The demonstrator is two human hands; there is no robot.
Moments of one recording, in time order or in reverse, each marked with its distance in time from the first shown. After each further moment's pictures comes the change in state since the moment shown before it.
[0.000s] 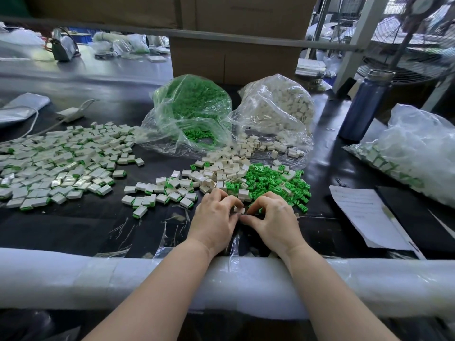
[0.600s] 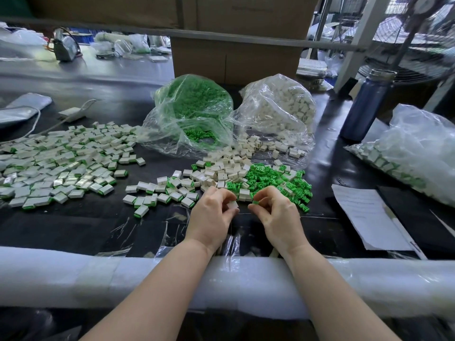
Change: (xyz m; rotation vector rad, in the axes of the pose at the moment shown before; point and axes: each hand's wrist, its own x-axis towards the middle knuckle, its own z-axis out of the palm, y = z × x) left_hand -0.001 0.005 -0.008 -0.237 0.167 -0.054; right_hand 0.000 0.001 -0.001 0.292 0.081 0.047
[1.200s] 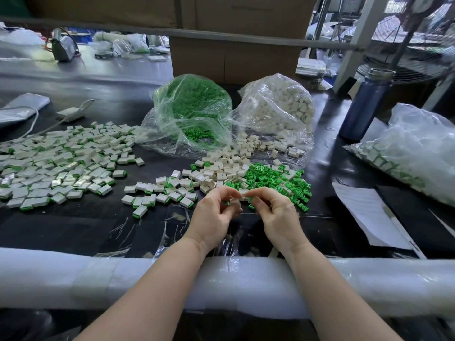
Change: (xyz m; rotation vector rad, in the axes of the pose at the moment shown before) left_hand -0.001 0.001 -0.001 -0.469 -0.143 -0.119; right_hand 0.001 -0.001 -0.001 0.191 -0.014 -0.073
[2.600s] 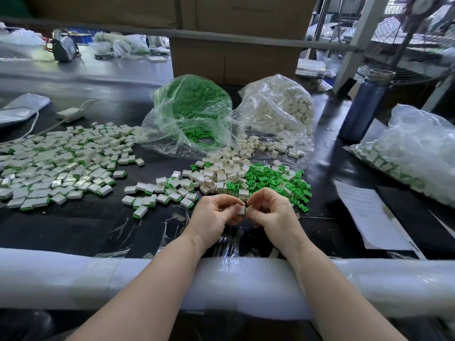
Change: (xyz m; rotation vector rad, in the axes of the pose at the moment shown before) left_hand 0.001 0.003 -0.003 -0.207 -0.089 -0.123; right_hand 0.000 -0.005 -0.002 0.221 -0.126 0.154
